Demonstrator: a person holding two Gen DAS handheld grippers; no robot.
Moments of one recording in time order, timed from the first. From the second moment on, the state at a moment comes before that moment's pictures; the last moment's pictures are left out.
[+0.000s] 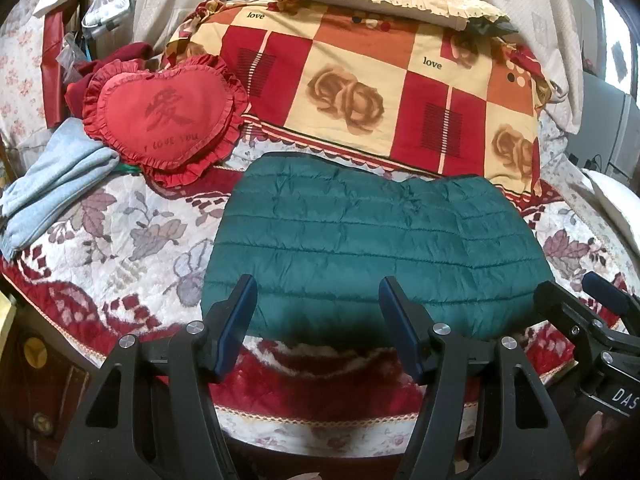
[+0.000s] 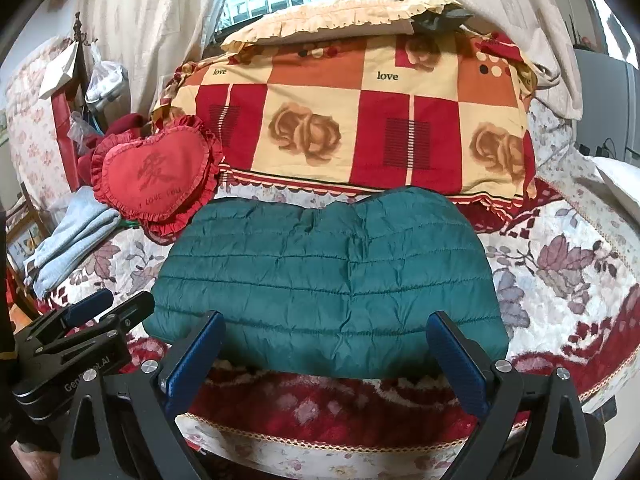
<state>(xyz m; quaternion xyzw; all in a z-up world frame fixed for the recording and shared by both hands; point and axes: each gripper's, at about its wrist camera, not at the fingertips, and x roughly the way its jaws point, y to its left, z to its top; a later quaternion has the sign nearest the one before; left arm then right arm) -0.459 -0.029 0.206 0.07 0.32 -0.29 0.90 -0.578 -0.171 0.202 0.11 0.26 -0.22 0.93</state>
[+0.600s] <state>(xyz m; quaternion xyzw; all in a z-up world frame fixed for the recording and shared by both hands) -0.460 -0.028 0.203 0.07 0.33 -0.29 0.90 -0.576 -0.172 0.200 0.11 0.27 -0.22 0.93</state>
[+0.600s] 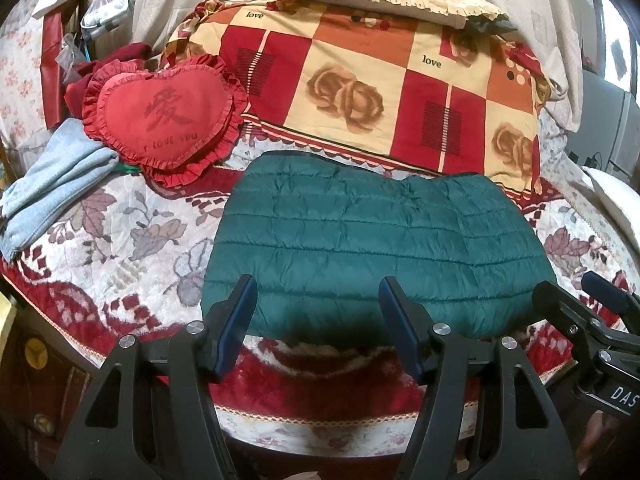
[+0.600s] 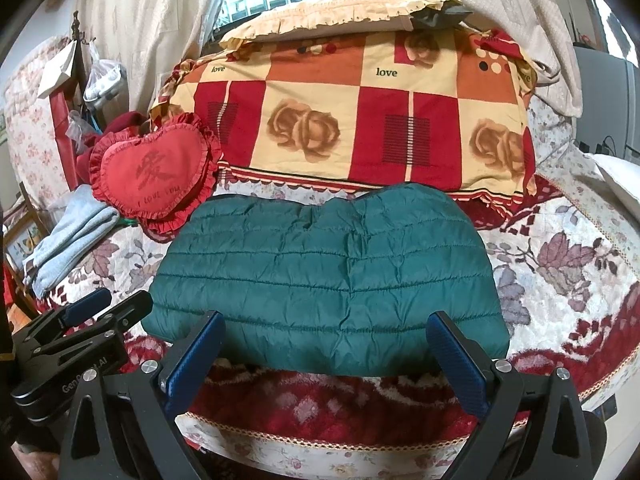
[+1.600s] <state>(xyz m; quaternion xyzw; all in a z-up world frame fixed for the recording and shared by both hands) -0.450 -0.022 0.200 0.06 0.31 -0.30 0.90 -0.572 -0.172 0.193 0.13 0.28 -0.22 0.93</state>
